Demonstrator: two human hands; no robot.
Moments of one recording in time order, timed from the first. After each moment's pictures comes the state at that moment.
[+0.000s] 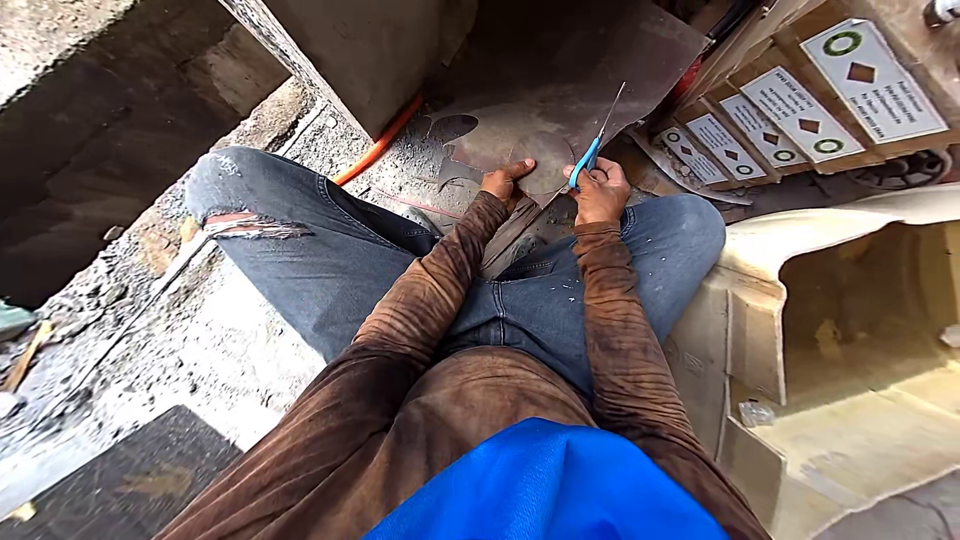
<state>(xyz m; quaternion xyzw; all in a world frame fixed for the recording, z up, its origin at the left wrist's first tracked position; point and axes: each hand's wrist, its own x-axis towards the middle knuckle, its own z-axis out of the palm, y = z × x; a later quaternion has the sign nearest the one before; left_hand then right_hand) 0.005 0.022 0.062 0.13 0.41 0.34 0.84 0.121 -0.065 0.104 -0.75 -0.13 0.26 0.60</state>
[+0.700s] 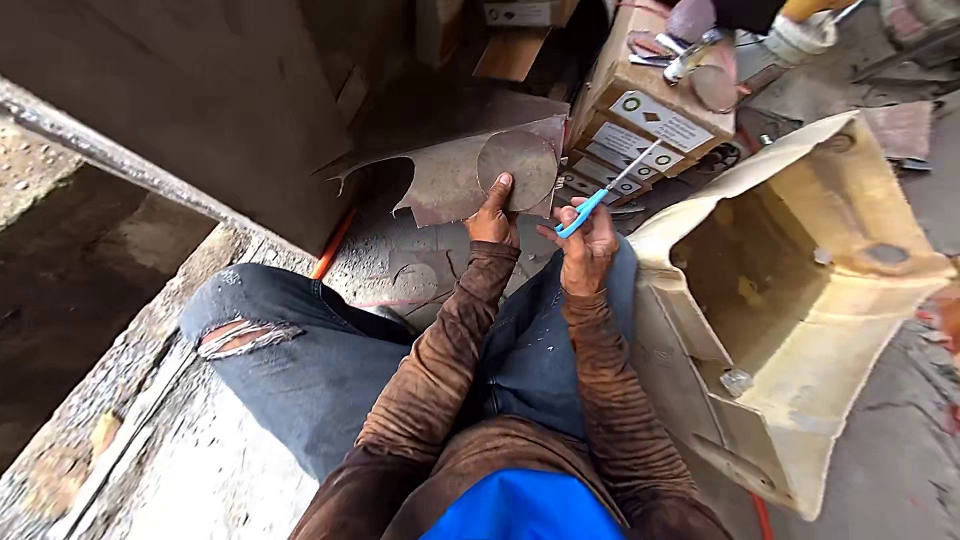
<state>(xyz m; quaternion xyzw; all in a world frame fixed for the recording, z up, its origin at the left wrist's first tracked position) 0.068 -0.004 0.224 0.07 0.26 0.50 0.82 0.103 -0.118 0.215 -0.64 -0.27 0.08 0.72</state>
